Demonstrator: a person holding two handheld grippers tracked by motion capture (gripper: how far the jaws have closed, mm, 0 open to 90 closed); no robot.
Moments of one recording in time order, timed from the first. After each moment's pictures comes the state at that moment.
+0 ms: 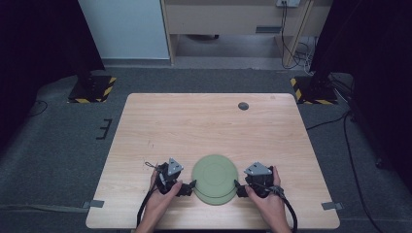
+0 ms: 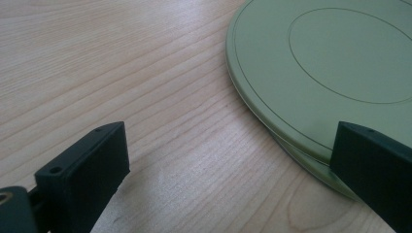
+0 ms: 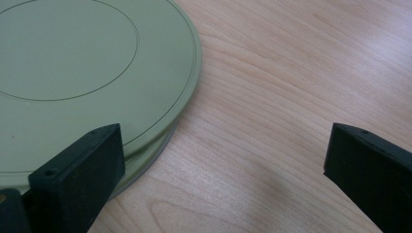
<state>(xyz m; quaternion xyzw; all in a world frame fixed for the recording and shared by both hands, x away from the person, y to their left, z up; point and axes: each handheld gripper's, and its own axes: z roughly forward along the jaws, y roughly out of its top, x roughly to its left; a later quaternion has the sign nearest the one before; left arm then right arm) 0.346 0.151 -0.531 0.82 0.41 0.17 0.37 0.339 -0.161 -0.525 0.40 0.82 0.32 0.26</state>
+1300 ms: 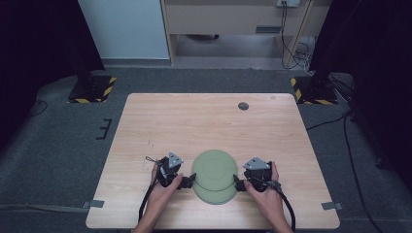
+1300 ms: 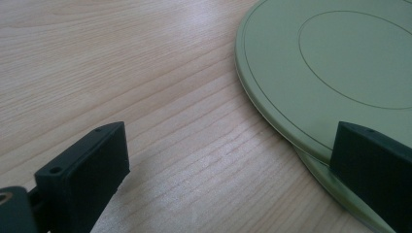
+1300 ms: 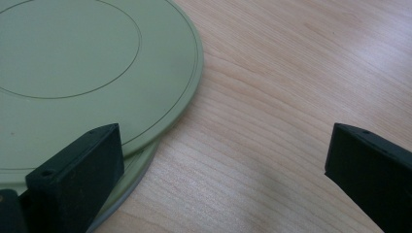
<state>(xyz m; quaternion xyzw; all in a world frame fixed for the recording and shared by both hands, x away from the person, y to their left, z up) 0.366 0.151 -0.532 0.81 0.43 0.17 0.37 0.356 -0.158 -0.527 0.41 0.81 0.32 0.27</state>
